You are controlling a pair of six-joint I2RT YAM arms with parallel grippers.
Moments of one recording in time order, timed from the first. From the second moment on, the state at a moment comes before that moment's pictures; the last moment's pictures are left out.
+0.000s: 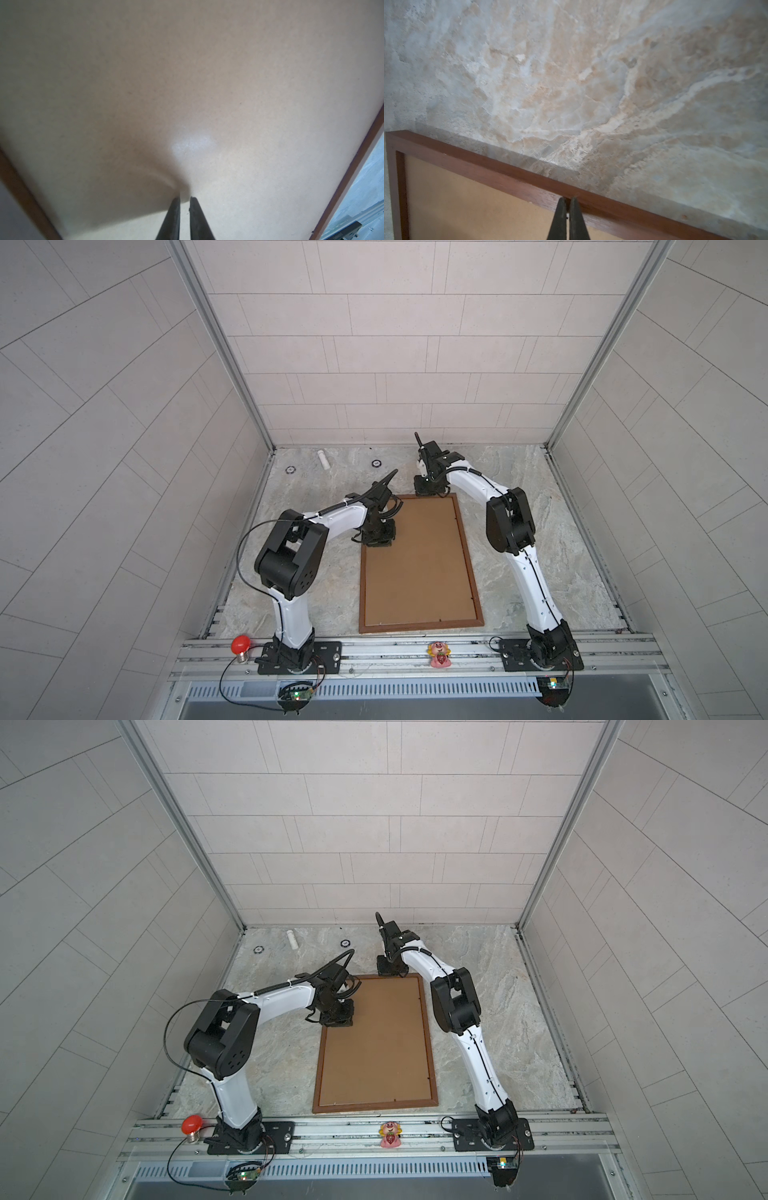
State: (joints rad) left arm -0.49 1.85 1.18 -0.66 0.29 -0.53; right arm 0.41 2.45 2.16 -0.88 -0.14 0.31
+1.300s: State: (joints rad) left arm -0.49 1.85 1.17 -0.65 0.29 -0.53; right arm 0.43 2.40 2.06 -0.81 -0.11 0.31
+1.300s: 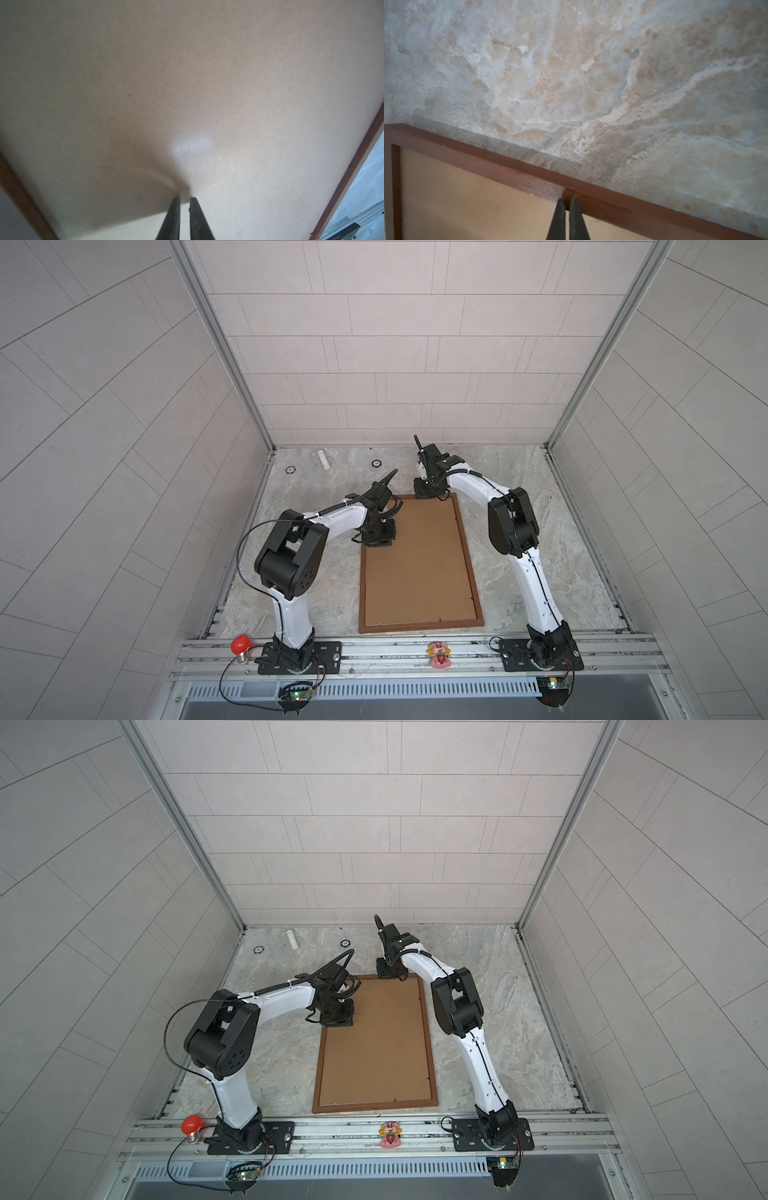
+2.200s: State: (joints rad) left arm -0.49 1.85 1.17 -0.65 0.29 -0.53; right arm 0.43 2.35 1.96 -0.79 -0.11 0.32
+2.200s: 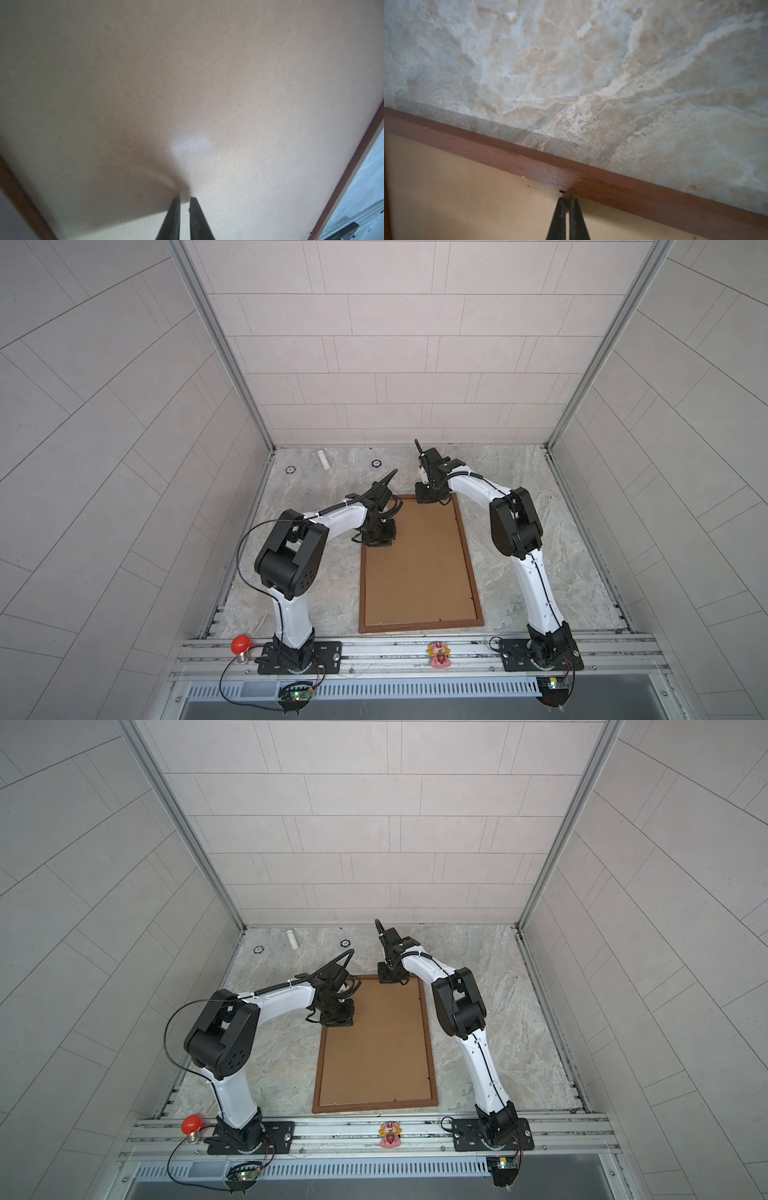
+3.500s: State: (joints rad) left arm -0.49 1.85 1.17 -0.65 0.29 -0.53; right arm 0.43 2.44 2.16 -0.89 -0.11 0.32
